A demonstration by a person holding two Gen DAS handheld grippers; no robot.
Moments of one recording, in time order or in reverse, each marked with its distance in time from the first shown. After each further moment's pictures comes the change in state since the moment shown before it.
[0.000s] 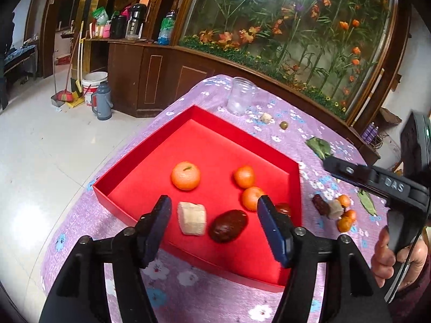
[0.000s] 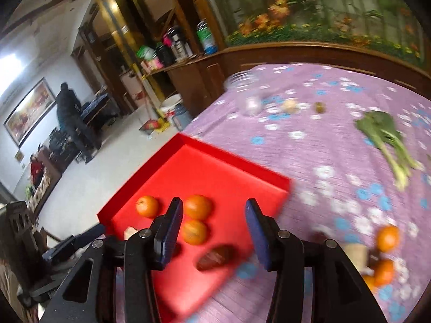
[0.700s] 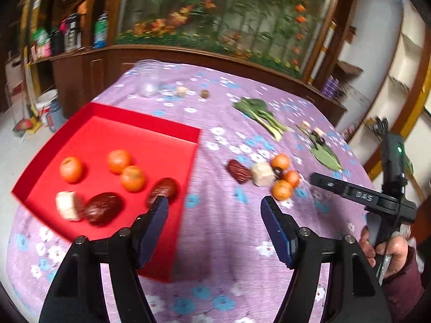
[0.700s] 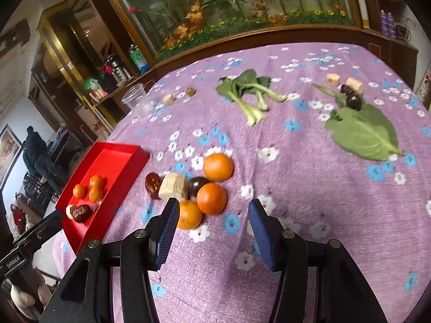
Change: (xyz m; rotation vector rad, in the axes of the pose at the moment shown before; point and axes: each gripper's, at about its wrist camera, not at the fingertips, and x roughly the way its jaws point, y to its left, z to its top) left arm 0.022 -0.141 -0.034 0.248 0.109 -0.157; right arm -0.095 -0.157 -0.085 0.223 -0.037 -0.155
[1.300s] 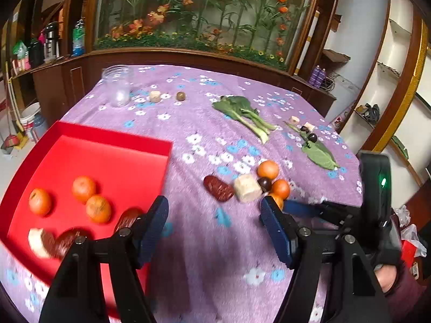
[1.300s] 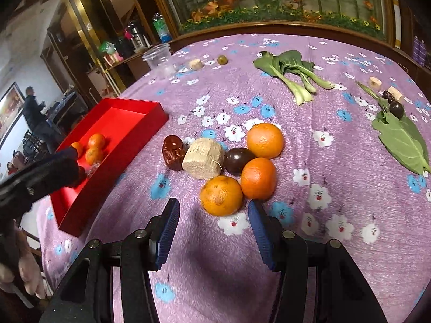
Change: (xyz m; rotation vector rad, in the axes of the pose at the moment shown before) left arm 0.037 -0.018 0.029 0.064 0.016 -0.062; right arm 0.047 0.041 -0.020 -0.168 0.092 -0.006
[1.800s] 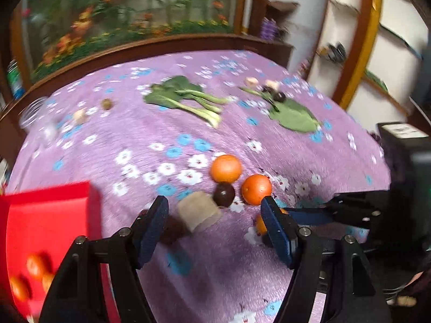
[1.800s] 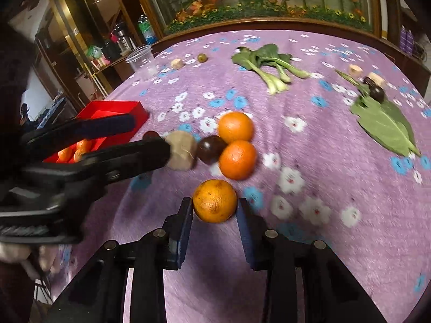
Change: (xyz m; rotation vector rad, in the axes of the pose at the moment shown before) left arm 0.086 -0.065 0.021 0.350 0.161 -0.115; right arm -0.018 -0.025 -0.015 0.056 0.010 -0.042
